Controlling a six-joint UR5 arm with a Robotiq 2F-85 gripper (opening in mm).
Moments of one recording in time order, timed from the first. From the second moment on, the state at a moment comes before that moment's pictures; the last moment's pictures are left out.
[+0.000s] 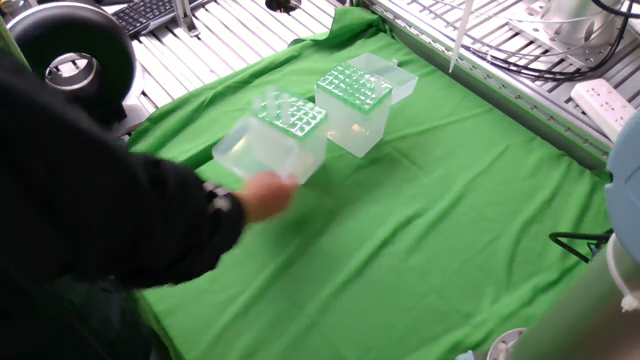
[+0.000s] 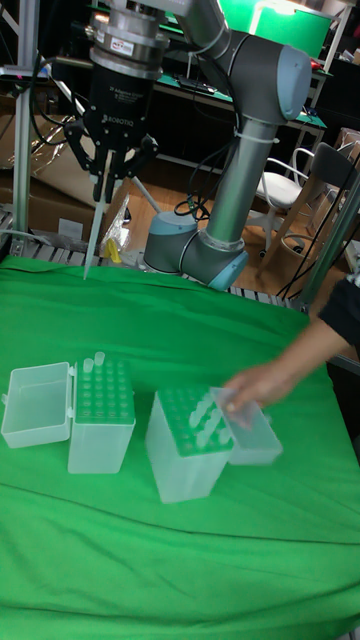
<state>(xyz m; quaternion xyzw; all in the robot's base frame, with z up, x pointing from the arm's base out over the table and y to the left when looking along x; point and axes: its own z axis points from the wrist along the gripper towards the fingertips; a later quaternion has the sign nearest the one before) 0.437 -0.144 0.361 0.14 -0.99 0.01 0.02</state>
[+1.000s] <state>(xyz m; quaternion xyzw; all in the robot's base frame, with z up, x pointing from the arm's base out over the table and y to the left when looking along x) 0.479 -0.082 0.358 0.11 -0.99 -0.01 0.02</state>
